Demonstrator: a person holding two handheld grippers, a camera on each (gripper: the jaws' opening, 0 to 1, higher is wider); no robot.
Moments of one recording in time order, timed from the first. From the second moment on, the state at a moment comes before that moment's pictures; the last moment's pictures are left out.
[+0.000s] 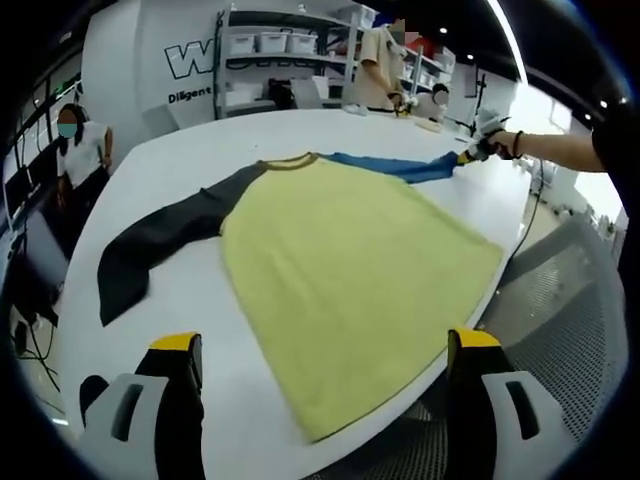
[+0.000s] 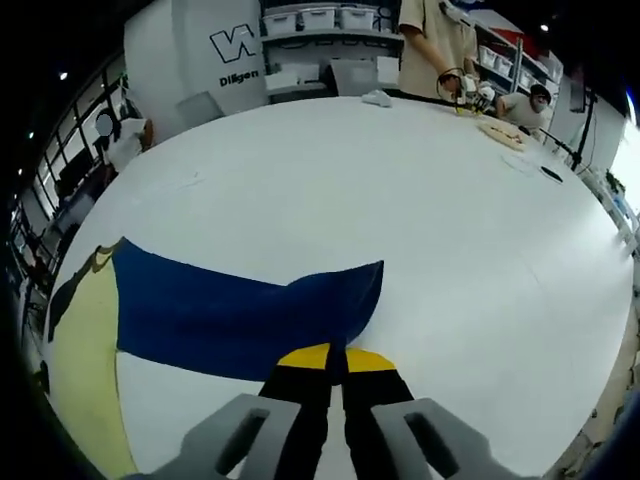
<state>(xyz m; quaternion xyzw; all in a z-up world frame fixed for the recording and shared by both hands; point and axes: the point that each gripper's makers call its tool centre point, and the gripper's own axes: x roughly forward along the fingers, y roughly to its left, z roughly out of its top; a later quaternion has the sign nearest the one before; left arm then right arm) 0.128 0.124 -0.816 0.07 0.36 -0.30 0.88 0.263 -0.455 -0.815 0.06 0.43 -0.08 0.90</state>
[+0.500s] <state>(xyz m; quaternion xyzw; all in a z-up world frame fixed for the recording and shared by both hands) 0.128 0.120 -0.812 0.06 0.35 -0.30 0.88 0.282 -0.416 -0.778 0.07 0.41 -0.02 0.91</state>
